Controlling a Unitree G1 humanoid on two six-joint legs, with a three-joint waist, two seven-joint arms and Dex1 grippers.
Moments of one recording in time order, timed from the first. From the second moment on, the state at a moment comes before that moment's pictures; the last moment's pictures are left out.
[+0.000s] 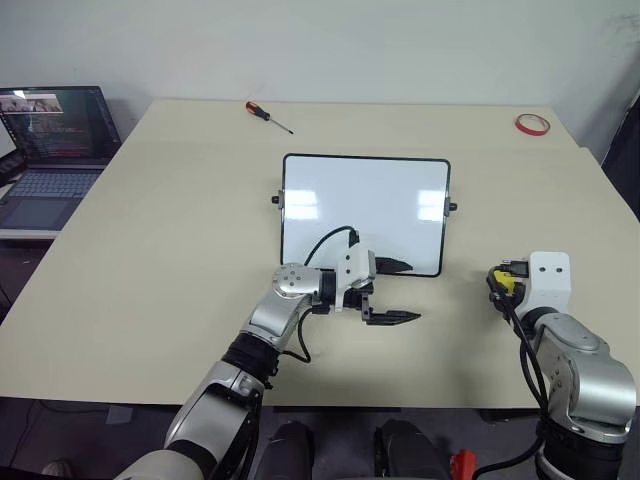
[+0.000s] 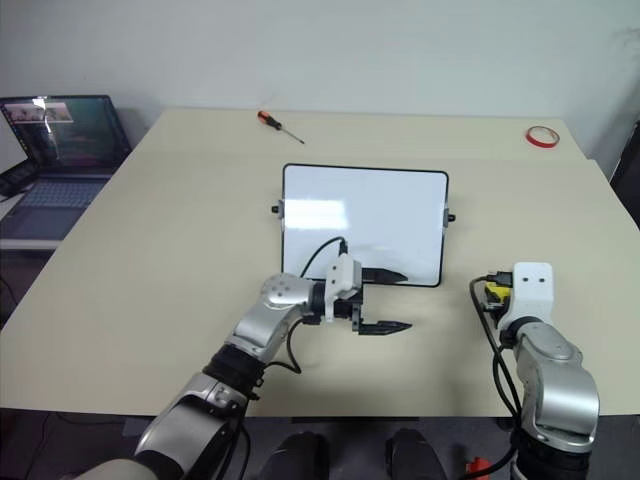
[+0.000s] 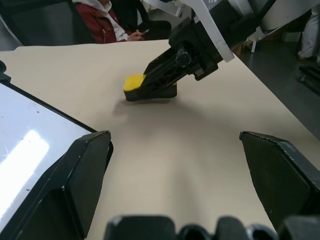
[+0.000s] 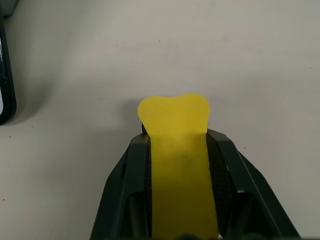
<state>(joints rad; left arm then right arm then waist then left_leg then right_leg) -0.61 0.17 -0.33 0.41 -0.19 -0.12 -1.15 -0.15 -0.21 -0.31 -0.59 -0.01 1.18 0.20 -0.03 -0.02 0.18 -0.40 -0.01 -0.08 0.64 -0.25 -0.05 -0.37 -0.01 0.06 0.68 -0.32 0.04</state>
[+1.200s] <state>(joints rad) -0.33 0.19 -0.09 -0.09 -0.15 0.20 -0.58 -0.11 -0.12 -0.41 -0.77 0.09 1.06 0.07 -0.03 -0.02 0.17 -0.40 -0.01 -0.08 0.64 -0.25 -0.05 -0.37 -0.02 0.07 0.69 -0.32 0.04</state>
